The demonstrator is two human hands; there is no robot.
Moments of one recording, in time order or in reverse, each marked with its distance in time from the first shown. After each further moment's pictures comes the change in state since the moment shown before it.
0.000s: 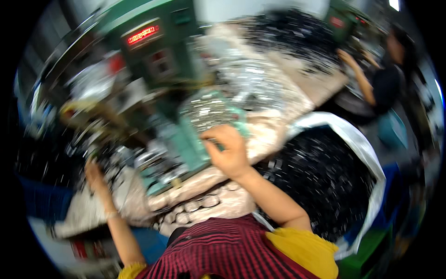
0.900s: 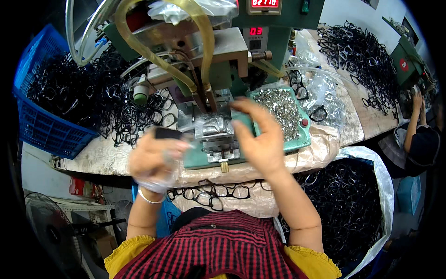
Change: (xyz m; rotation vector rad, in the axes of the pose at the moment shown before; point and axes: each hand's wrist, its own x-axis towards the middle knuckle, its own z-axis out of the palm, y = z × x) left_hand -0.007 0.205 -0.016 -0.501 -0.165 0.610; right_hand 0.033 -0.044 0.053 0.267 -0.257 0.180
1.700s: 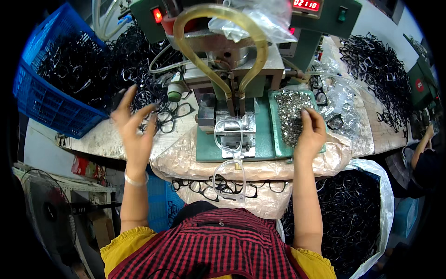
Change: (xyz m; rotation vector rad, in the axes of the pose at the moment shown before) left_hand -0.025 -0.025 -0.055 0.817 0.082 -0.406; right_hand -0.004 0.100 -0.038 0.139 0.591 0.193
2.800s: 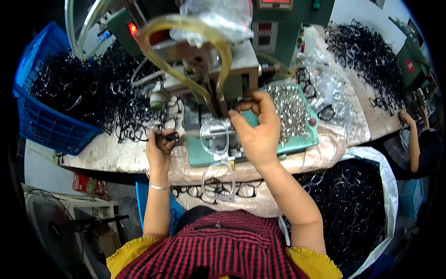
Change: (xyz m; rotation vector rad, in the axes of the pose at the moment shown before) left_hand -0.082 -0.041 0.094 -1.356 0.043 -1.033; right_hand -0.048 -0.074 0.071 0.168 -0.430 0.003
